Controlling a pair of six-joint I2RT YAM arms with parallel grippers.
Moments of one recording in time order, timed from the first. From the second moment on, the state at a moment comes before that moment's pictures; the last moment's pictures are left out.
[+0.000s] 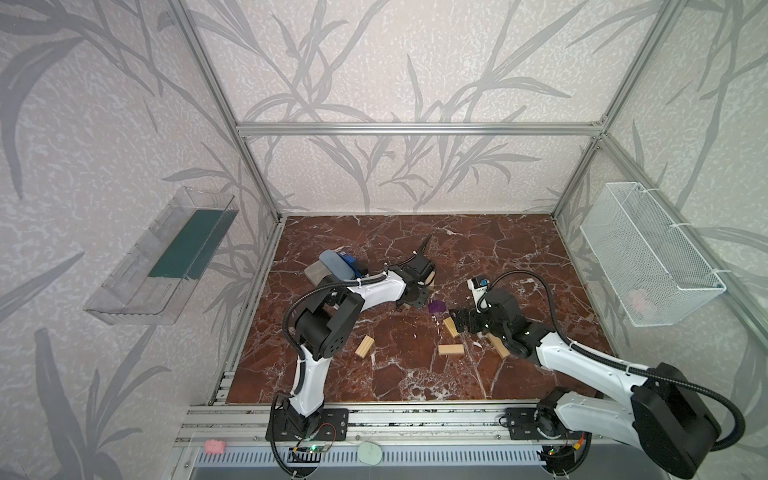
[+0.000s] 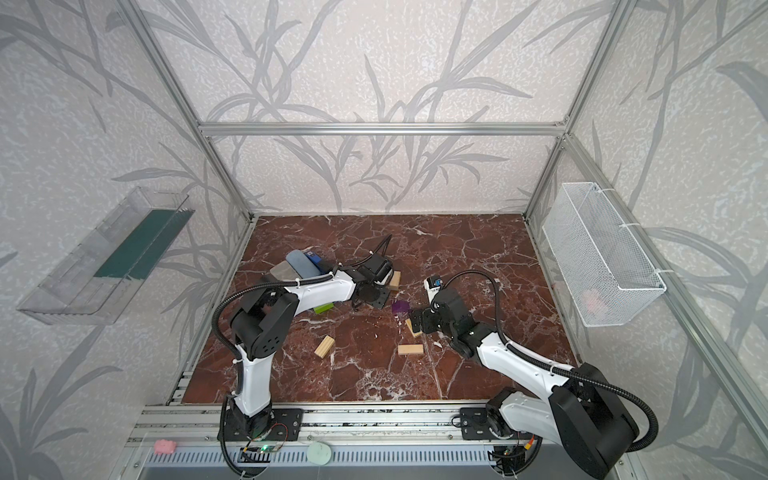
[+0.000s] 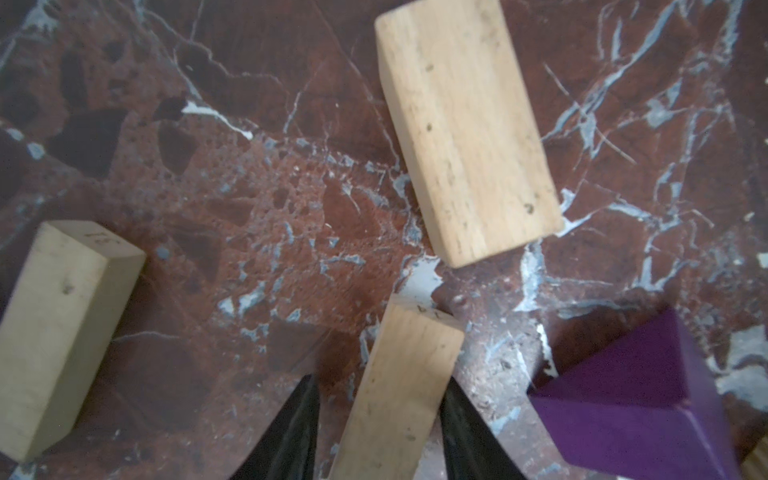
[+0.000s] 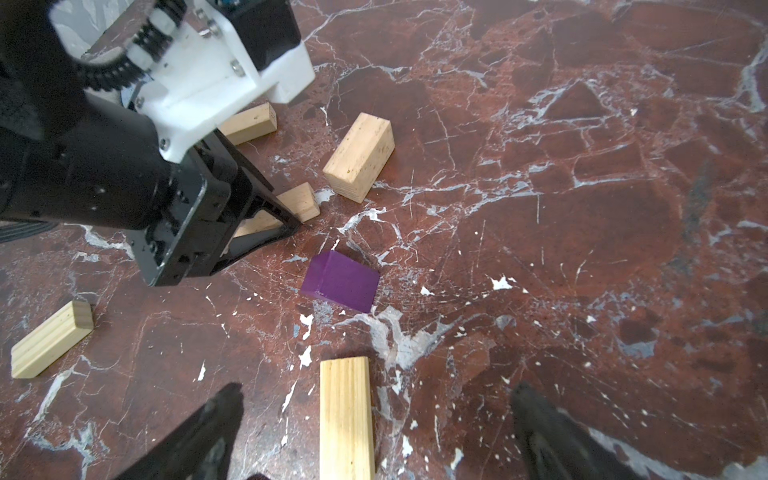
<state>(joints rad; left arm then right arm) -0.70 2.03 1.36 -0.49 -0.13 -0.19 0.60 1.17 0.49 0.03 0.03 0.30</state>
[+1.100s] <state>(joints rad) -0.72 1.87 1.15 -0.49 -0.10 -0.55 0.67 1.19 0.49 0.13 -0.17 0.21</state>
